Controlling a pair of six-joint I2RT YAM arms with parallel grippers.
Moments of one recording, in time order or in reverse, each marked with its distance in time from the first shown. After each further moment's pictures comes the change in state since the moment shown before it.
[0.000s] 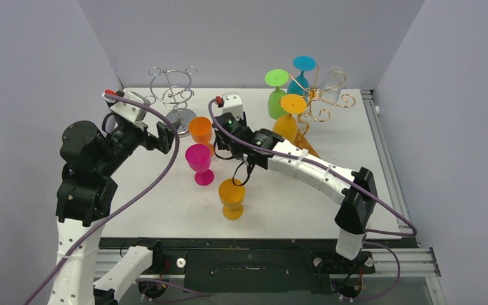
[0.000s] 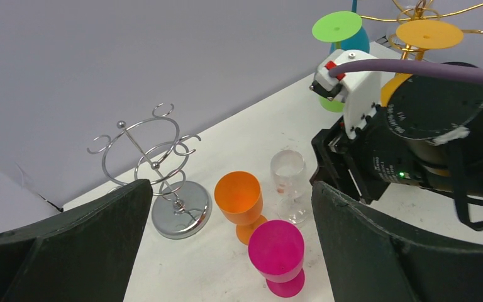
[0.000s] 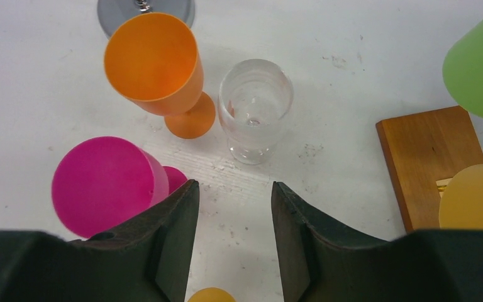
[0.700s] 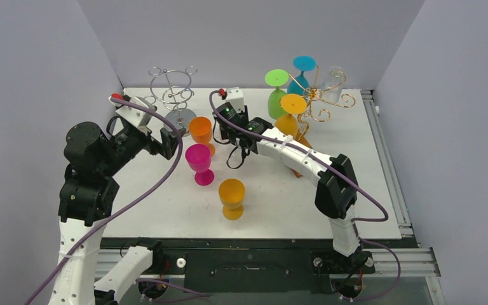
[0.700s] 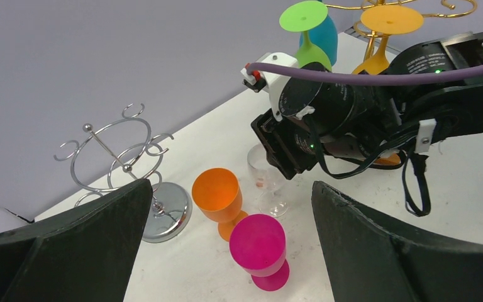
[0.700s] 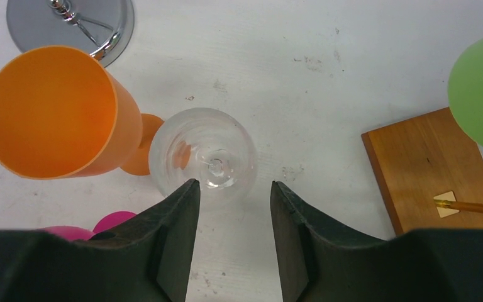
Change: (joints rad) left arm 0.001 -0.013 -0.034 -0.005 0.098 -0.003; right arm -0.122 0.211 0.134 -0.029 -0.008 0.006
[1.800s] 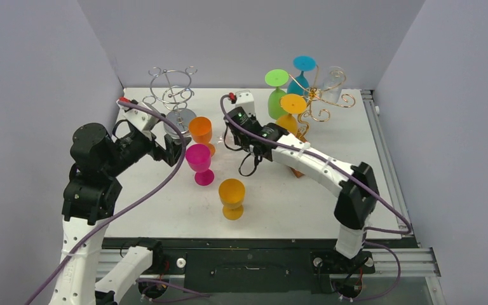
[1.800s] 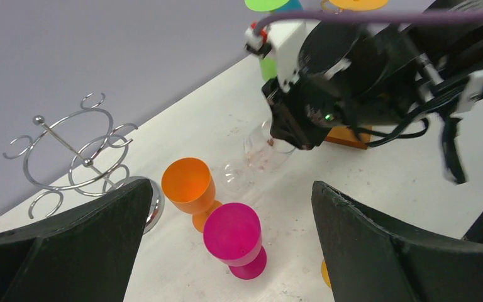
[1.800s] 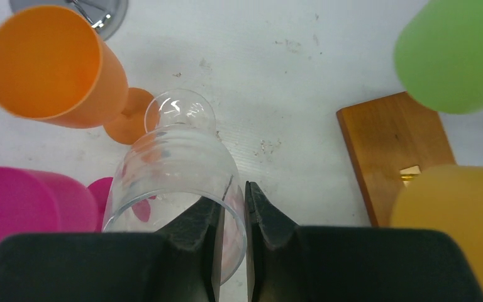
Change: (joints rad) left arm 0.000 -0.011 -0.049 -0.020 0.081 -0.006; right arm 0.000 -0.125 -0.169 0.026 -0.018 -0.011
